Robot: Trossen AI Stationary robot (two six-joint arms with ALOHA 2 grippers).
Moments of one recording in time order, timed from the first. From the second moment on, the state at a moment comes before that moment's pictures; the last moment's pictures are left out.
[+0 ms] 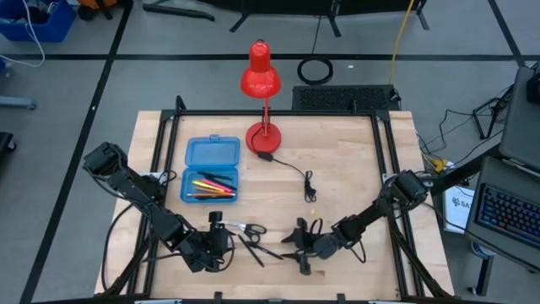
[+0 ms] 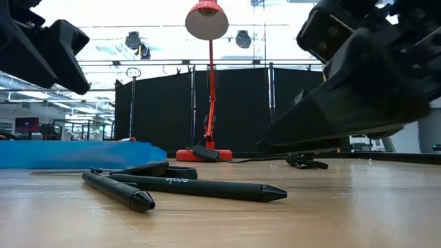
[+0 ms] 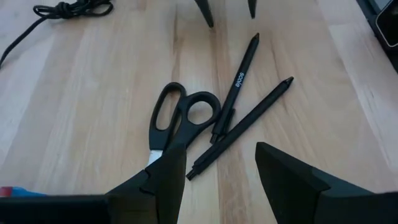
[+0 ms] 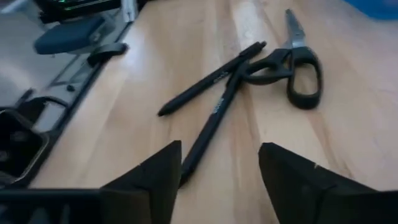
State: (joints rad) left arm -0.77 1.55 0.82 -0.21 -0.56 -0.50; right arm 0.58 2.00 0.76 0.80 0.41 0.43
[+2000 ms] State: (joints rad) left arm -0.77 1.55 0.82 -0.21 -0.65 -0.50; right arm 0.53 2.17 0.79 0.86 0.46 0.37
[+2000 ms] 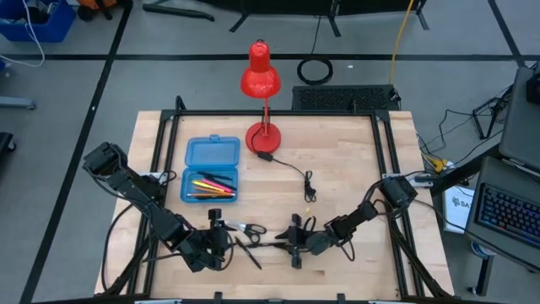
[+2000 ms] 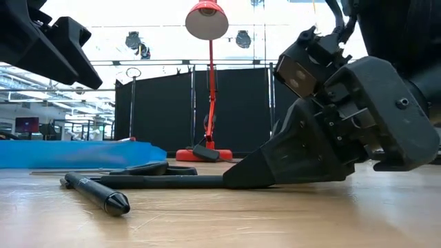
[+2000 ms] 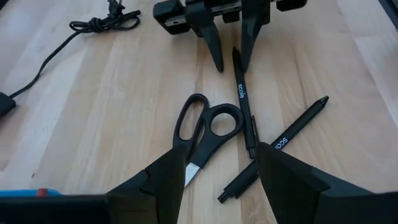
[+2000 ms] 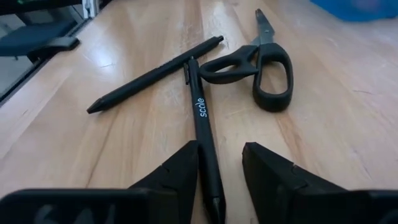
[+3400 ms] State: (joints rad) left arm -0.73 1.55 0.70 0.00 -0.63 -0.48; right arm 0.49 2.23 0.81 0.97 0.35 0.32
